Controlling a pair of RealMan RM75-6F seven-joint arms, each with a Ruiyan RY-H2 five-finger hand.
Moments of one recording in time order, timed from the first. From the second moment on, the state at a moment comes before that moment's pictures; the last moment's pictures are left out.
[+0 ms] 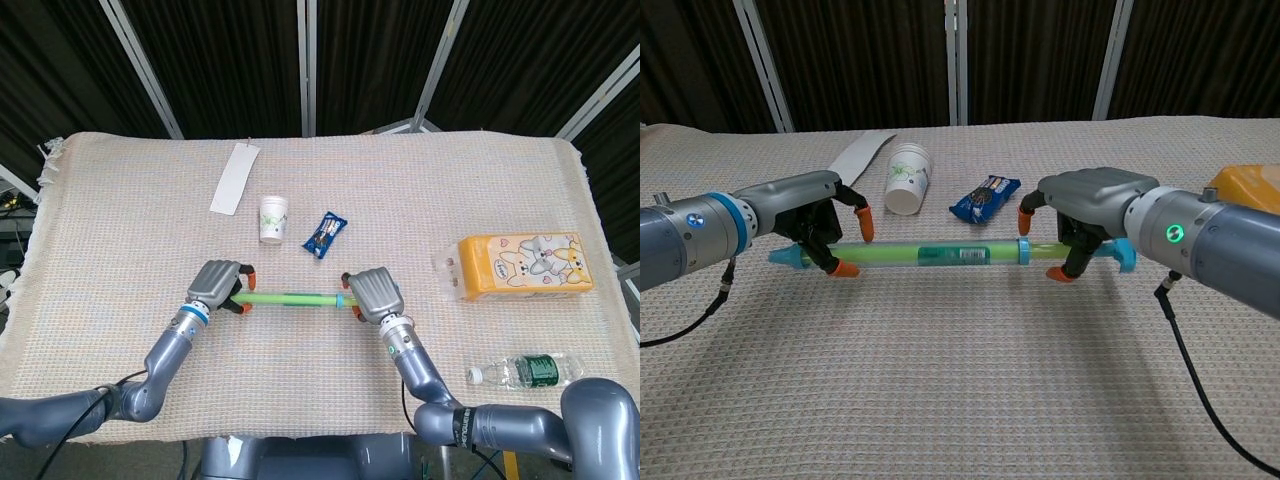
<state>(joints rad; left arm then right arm) -0.77 -1.62 -0.20 -1.42 0.92 0.86 0.23 0.84 -1.68 0.19 -1.55 -0.79 1.05 -0.71</state>
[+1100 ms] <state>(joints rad) -0.33 -1.21 0.01 -1.70 1.39 1.41 0.18 0.39 -1.23 -0.06 -1.60 -1.48 1.49 -0.16</state>
